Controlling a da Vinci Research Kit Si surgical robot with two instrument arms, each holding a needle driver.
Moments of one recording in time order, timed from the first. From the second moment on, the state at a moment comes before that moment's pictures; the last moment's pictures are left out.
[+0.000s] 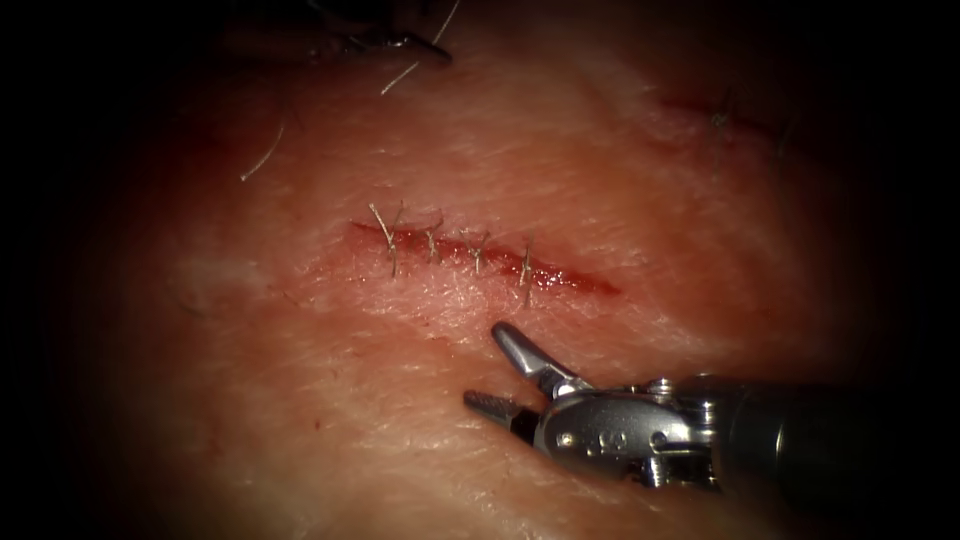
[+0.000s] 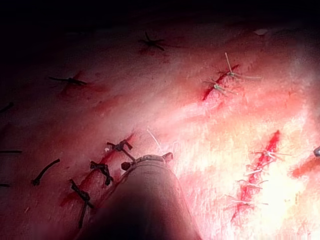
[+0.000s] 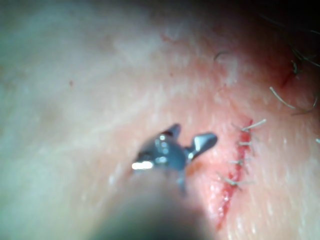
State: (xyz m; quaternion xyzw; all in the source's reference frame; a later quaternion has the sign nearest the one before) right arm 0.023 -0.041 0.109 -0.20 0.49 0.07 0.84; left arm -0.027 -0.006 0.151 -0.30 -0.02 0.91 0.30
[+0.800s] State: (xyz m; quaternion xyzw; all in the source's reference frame) right arm 0.023 -0.042 0.110 -0.20 0.49 0.07 0.84; left arm -0.017 -0.013 0.153 -0.32 -0.06 0.89 0.32
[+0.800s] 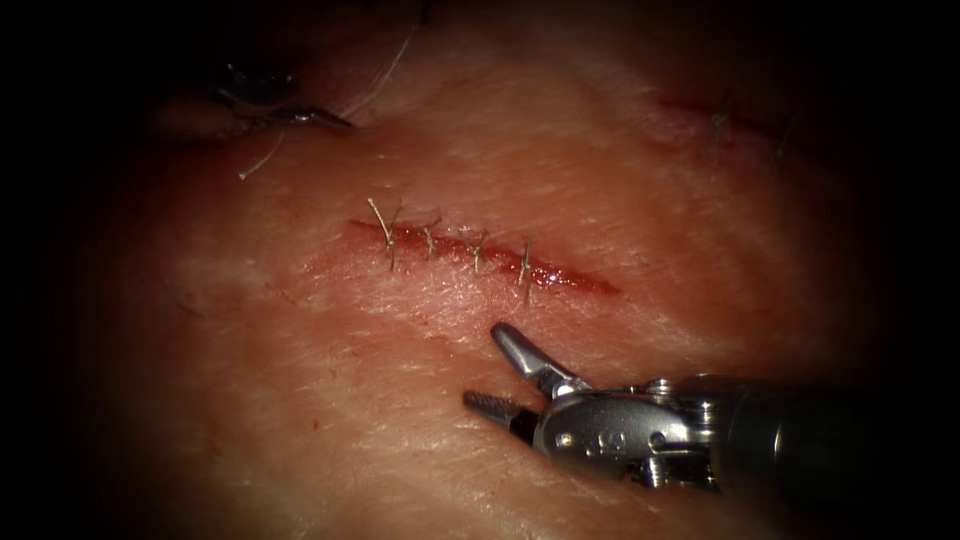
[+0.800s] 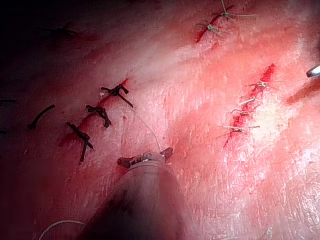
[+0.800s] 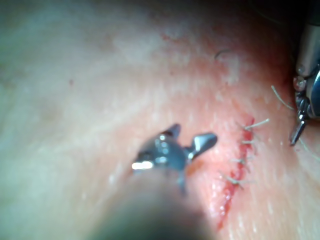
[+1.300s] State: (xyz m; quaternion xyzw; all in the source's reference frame) right arm 0.023 -0.042 0.110 -0.19 0.49 0.06 0.85; left arm -0.014 -0.015 0.131 -0.43 -0.11 0.82 0.36
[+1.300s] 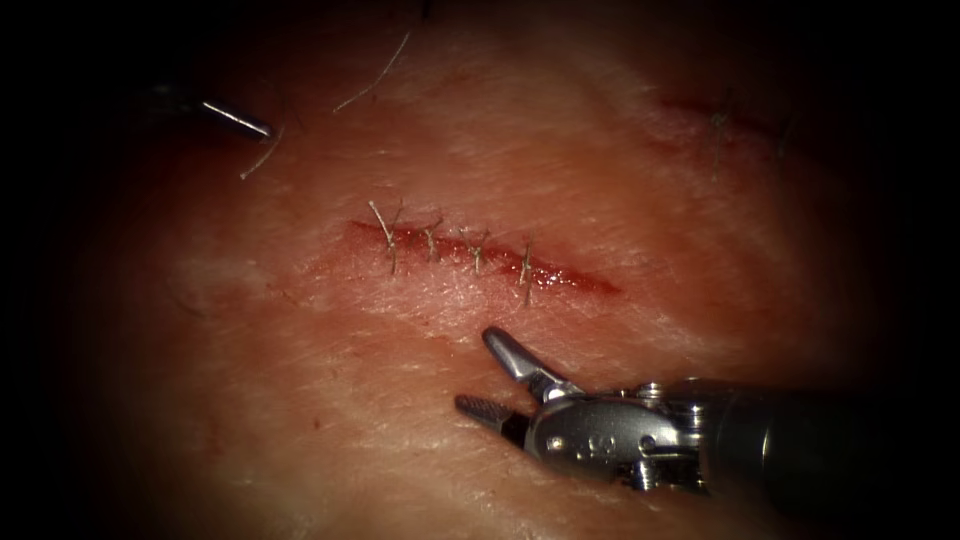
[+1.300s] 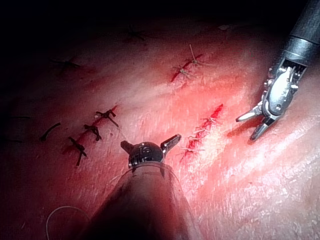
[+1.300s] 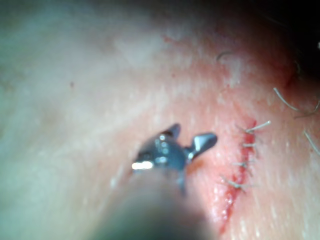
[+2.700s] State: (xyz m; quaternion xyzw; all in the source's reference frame) right arm 0.018 -0.033 0.104 -0.04 0.54 0.05 0.84; left arm -0.025 -0.026 0.137 -0.50 -0.13 0.83 0.21
